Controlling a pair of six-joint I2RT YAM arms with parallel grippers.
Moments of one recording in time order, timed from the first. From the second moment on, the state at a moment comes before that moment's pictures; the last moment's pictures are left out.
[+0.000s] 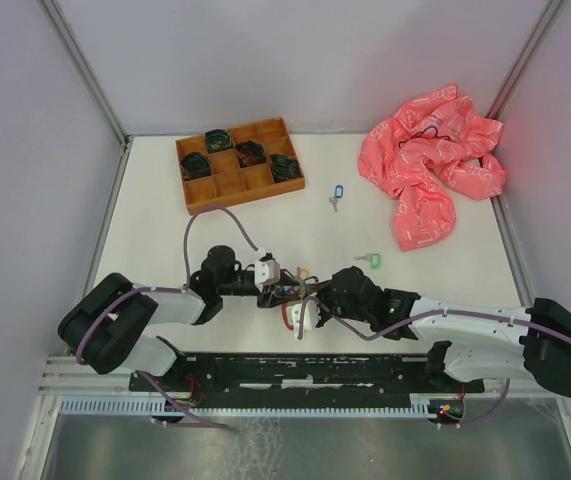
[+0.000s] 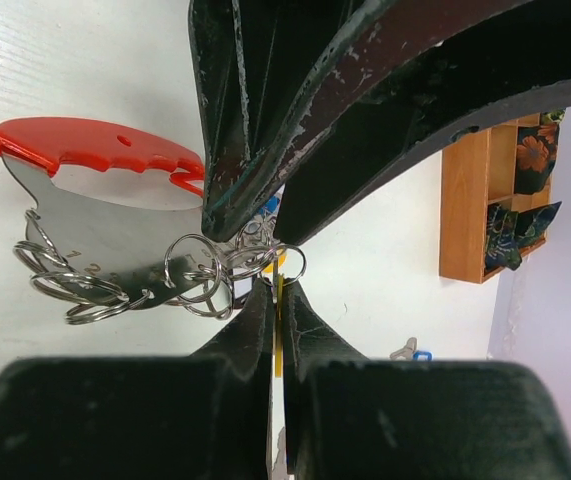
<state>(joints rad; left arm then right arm) -0.63 1.41 0.30 0.87 0.86 0.25 1.11 1.17 0.54 0.08 0.00 -0.97</state>
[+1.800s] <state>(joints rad) -0.68 1.39 0.25 1.01 0.60 -0.20 1.13 1.15 0.48 0.16 0.07 -0.87</state>
